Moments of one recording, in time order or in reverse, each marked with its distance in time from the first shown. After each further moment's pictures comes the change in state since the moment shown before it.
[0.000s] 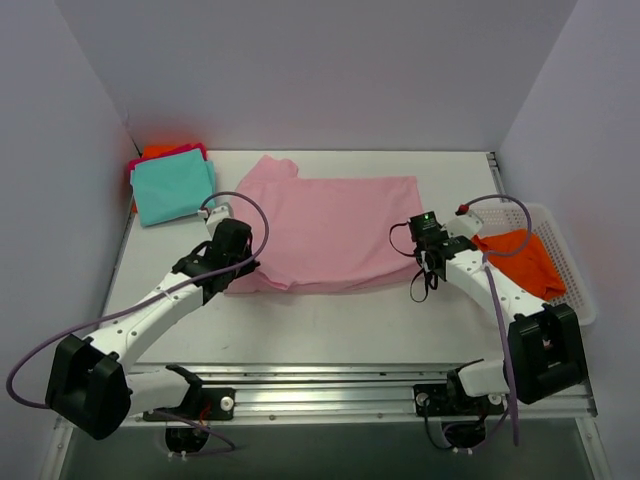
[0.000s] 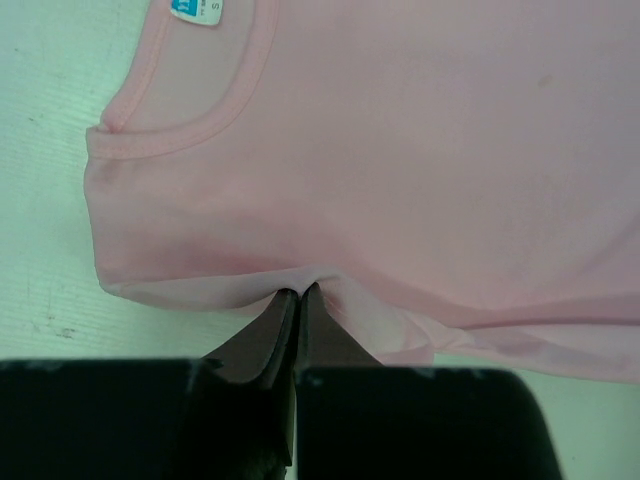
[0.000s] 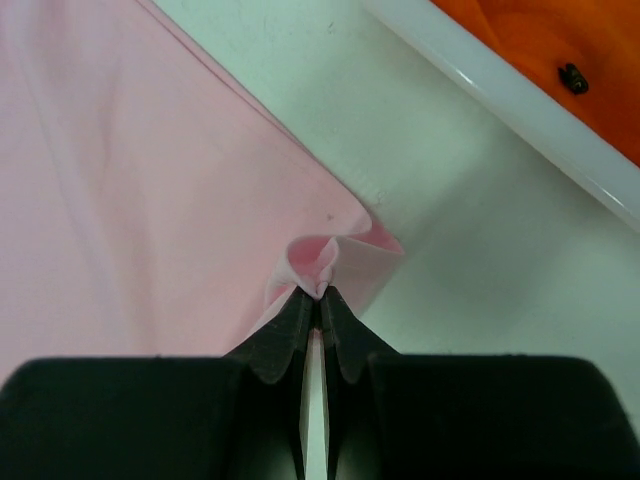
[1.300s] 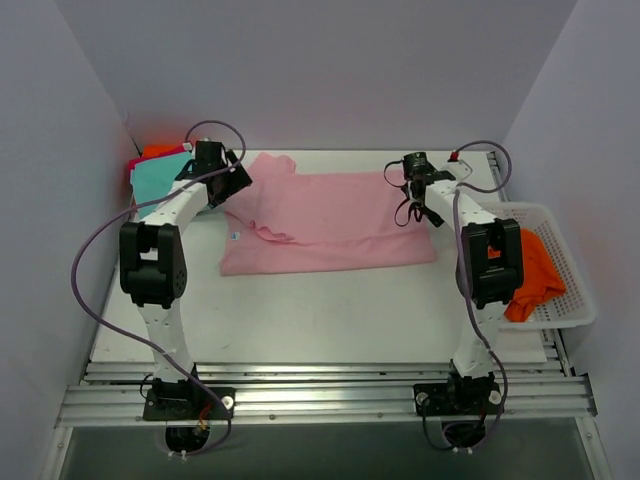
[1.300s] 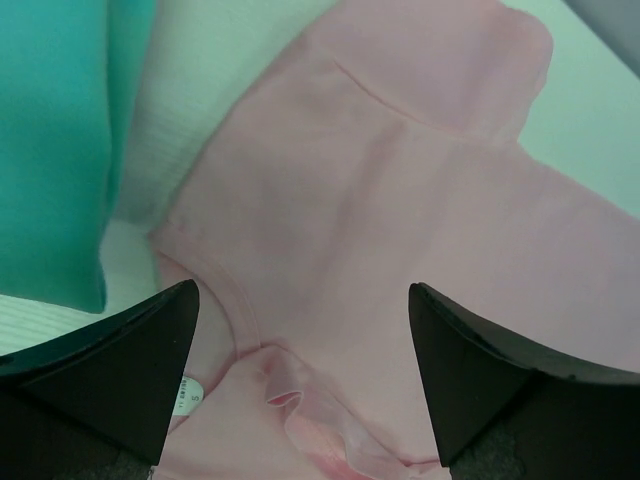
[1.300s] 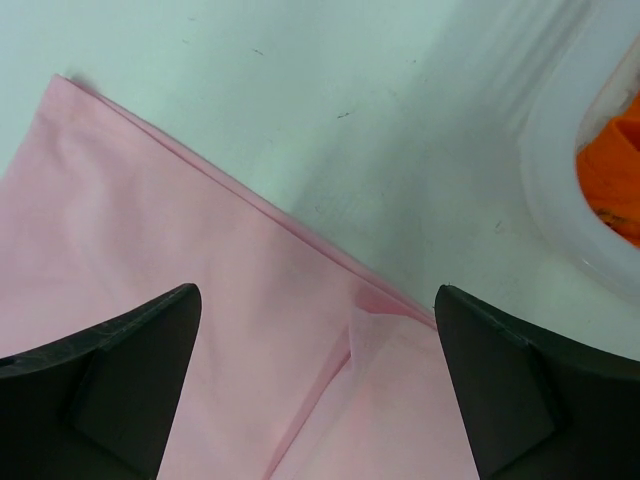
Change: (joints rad) left arm 0.398 0.845 0.799 0.076 0.300 0.131; right arm -0.146 0.686 0.718 -0.059 0.021 -0.031
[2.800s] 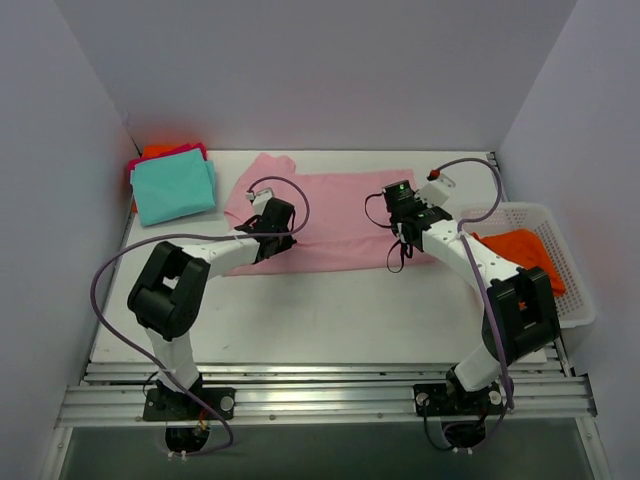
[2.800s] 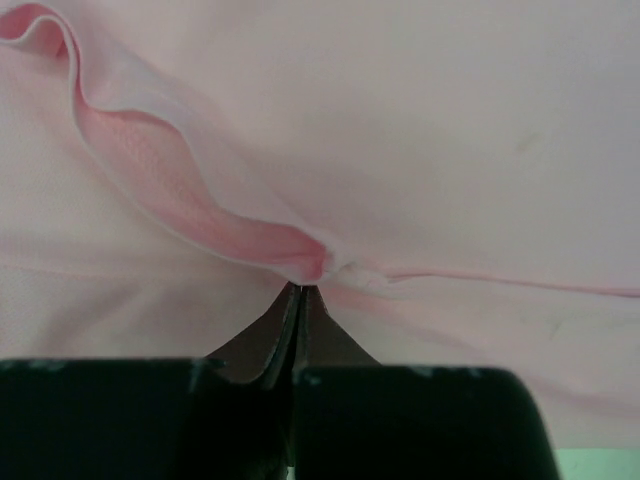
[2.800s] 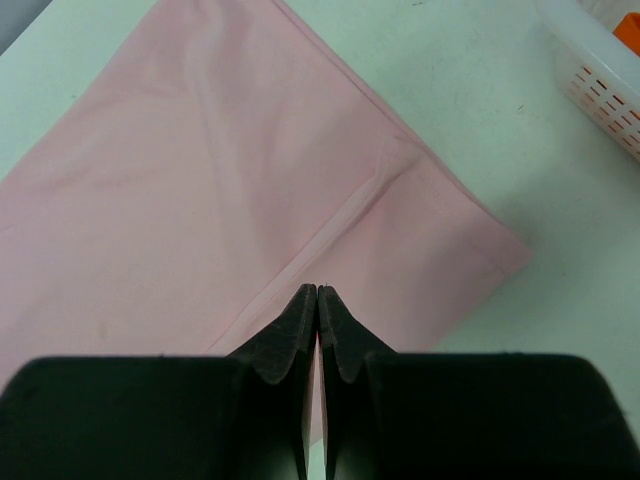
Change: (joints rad) left arm -0.413 -0.208 -0.509 0.228 -0.270 -0.151; right arm 0.227 -0.433 -0.411 0.157 0.021 -0.054
